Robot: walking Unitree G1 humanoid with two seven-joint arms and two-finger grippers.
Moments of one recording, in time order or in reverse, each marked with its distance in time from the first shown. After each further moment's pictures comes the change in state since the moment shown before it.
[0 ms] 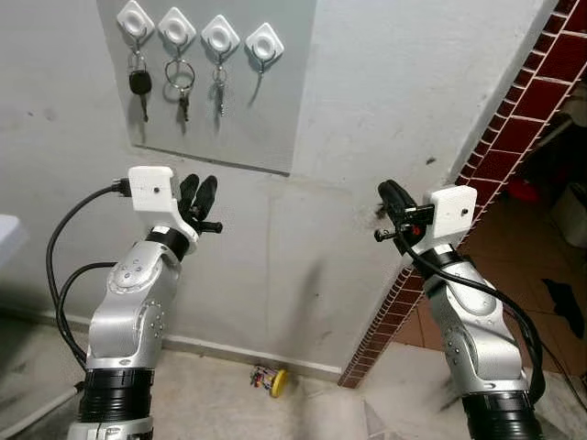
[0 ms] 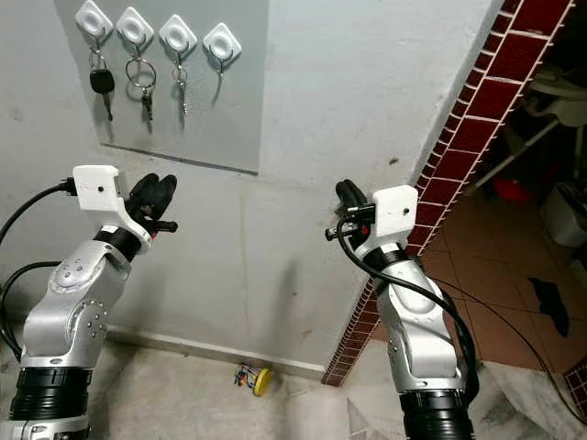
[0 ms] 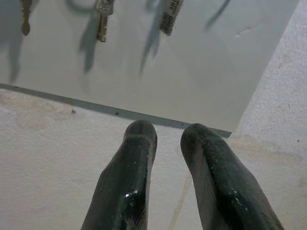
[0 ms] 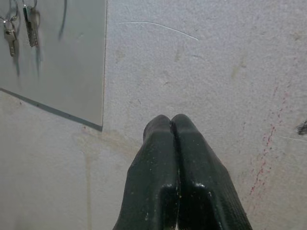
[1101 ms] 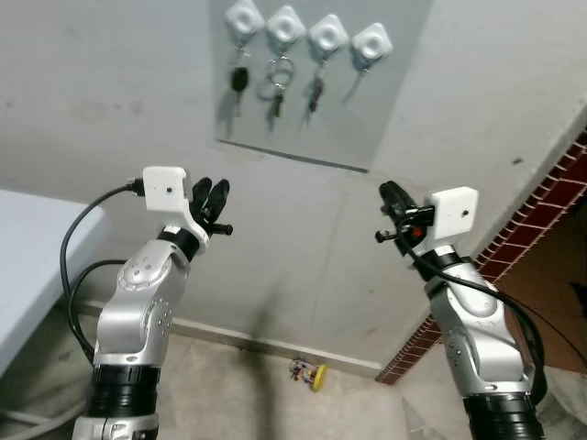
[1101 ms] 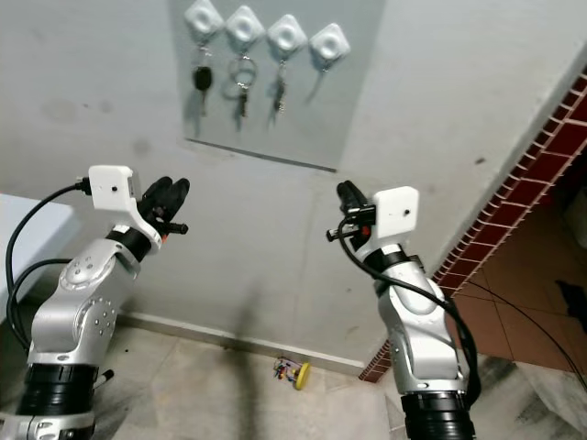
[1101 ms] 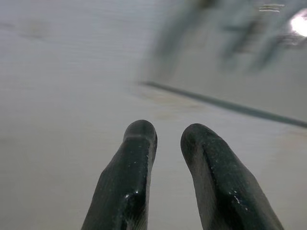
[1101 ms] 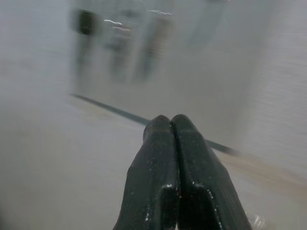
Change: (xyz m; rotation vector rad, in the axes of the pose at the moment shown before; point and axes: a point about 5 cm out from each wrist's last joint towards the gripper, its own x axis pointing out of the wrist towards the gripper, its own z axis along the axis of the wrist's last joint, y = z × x) left arm 0.001 0.002 -0.001 0.010 0.031 -0.004; right arm 0.002 0.007 0.001 0.012 -0.012 0.018
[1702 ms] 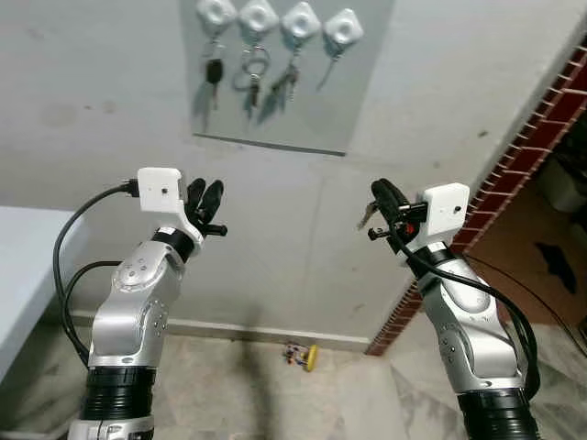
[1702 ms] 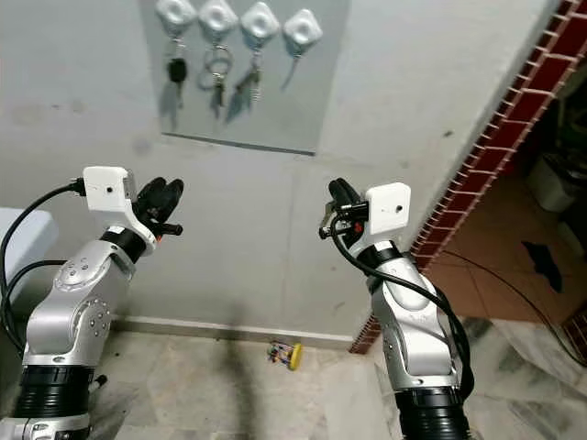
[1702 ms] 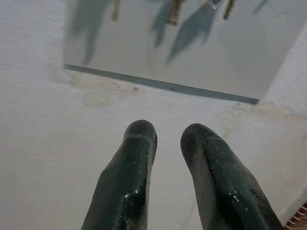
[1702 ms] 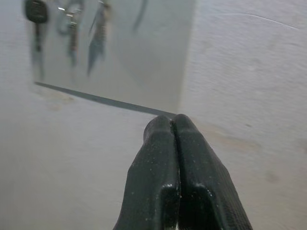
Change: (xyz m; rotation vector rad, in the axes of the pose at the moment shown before) left arm 0.001 -0.007 -0.002 -0.007 0.004 -0.020; right arm 0.001 -0.003 0.000 0.001 0.017 -0.018
